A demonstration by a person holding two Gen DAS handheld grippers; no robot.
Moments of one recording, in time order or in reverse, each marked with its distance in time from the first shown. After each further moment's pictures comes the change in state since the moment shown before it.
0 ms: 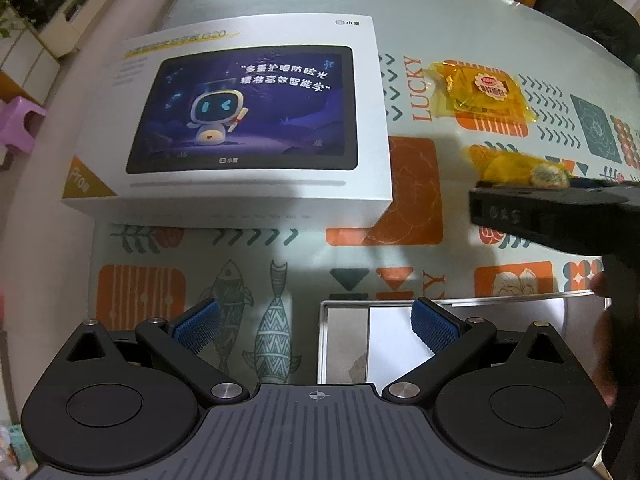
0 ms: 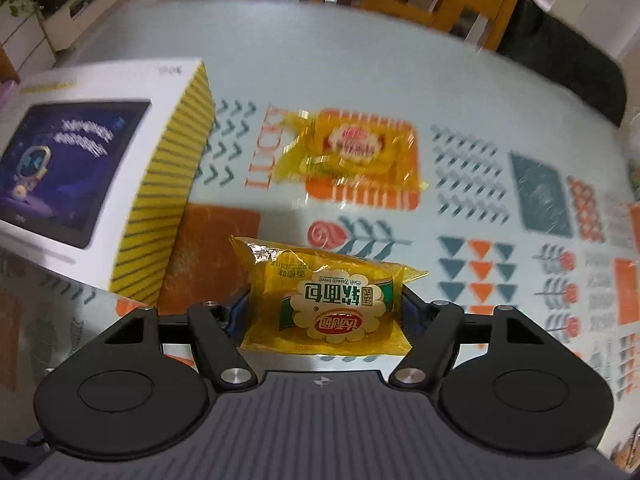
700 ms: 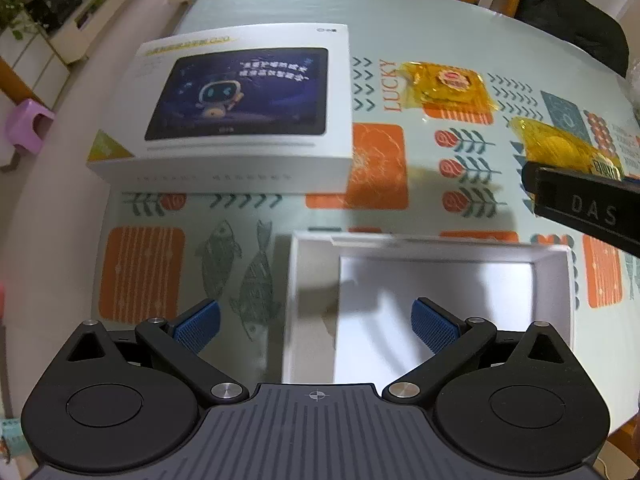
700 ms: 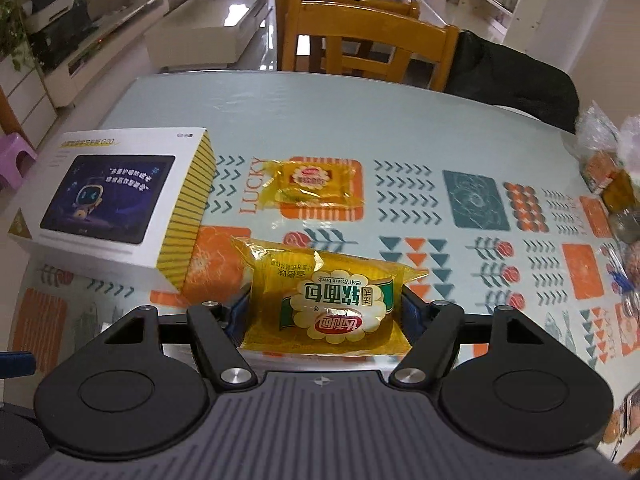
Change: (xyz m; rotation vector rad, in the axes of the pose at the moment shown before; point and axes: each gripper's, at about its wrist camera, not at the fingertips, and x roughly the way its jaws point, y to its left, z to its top) left arm -0.042 -0.020 -0.055 -0.016 -0.062 -0.002; right arm -0.100 -0.038 -0.048 0.084 -0.155 0.000
